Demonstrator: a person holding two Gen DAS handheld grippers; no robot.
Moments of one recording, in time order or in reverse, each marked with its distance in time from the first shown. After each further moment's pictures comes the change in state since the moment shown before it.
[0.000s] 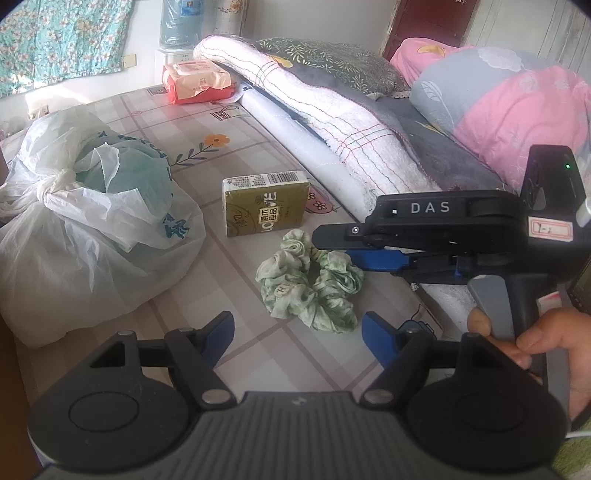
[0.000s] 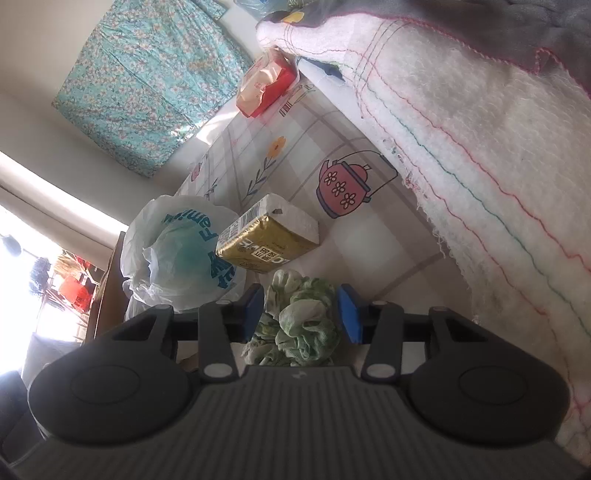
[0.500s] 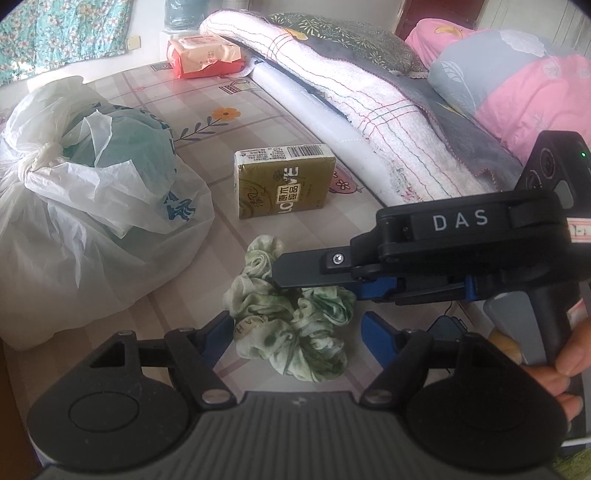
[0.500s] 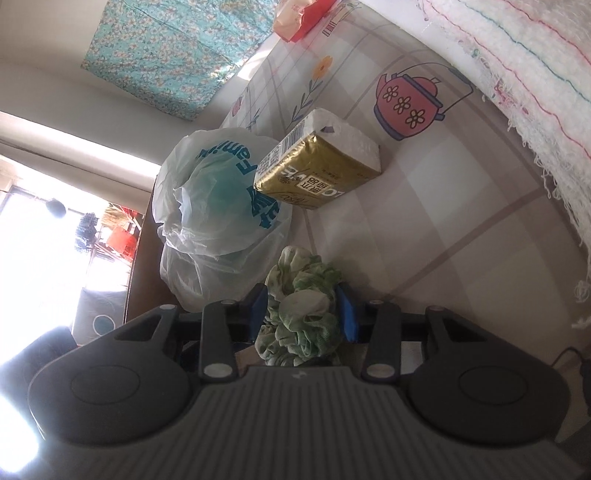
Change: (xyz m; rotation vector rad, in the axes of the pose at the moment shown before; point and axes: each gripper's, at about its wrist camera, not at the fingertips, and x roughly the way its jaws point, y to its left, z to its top) left arm 0.033 0.013 0.001 -0.013 0.061 0.026; right arm 0.039 0.007 -0.008 0.037 0.226 0.198
